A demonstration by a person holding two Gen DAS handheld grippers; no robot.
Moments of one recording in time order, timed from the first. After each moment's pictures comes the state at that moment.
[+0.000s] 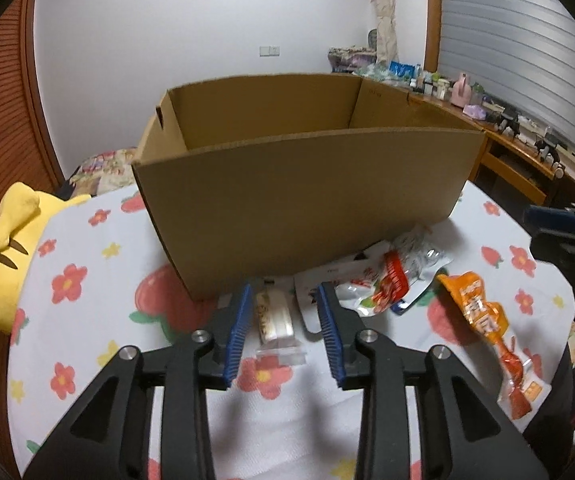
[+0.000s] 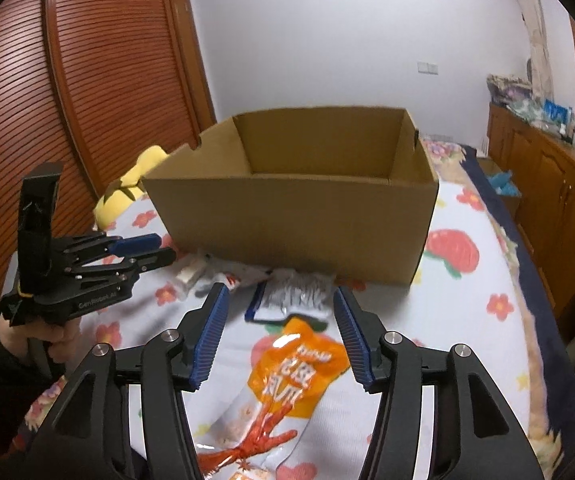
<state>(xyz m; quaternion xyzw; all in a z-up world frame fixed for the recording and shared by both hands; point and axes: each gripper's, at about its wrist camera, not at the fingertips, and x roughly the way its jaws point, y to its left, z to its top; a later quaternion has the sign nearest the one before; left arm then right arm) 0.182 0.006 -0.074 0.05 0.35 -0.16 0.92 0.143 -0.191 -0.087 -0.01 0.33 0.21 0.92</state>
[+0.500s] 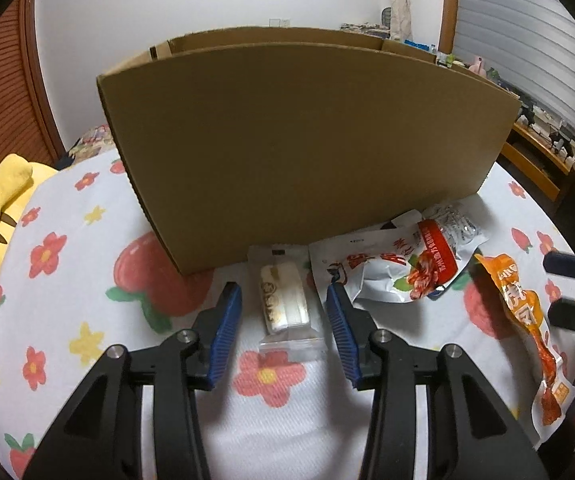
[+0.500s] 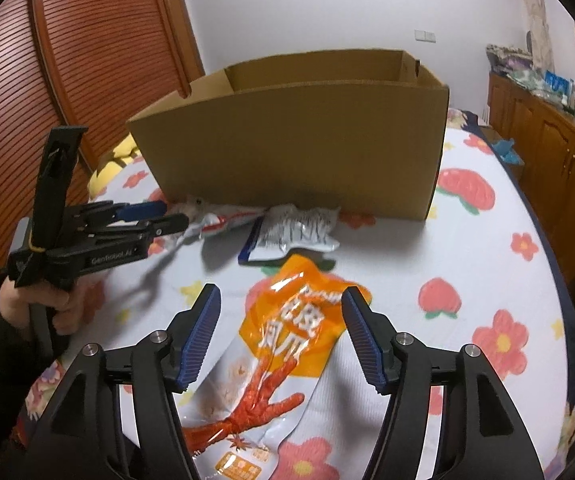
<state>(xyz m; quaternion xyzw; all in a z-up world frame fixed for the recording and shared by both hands) 0.205 0.003 -0.108 0.04 0.39 -0.14 0.91 0.134 -0.189 -0.133 0.00 0.38 0.21 0.90</state>
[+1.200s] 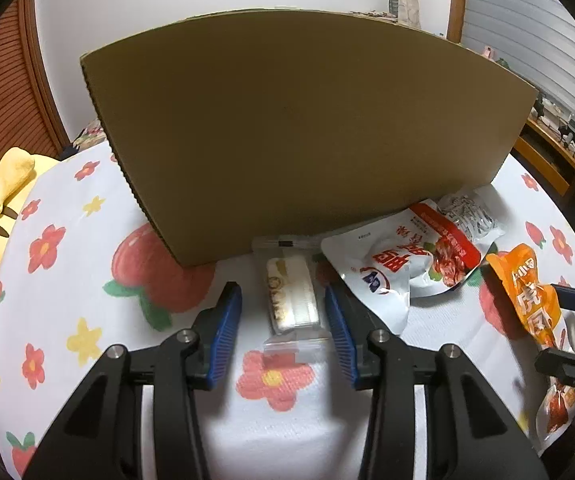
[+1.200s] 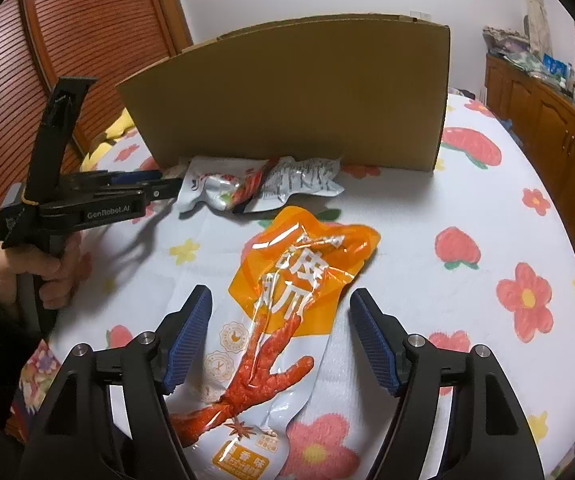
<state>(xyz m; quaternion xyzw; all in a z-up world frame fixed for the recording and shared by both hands) 0.215 0.002 -0.116 0.05 0.42 -0.13 0.90 0.126 -0.187 -0.162 0.00 0.41 0.20 0.89</state>
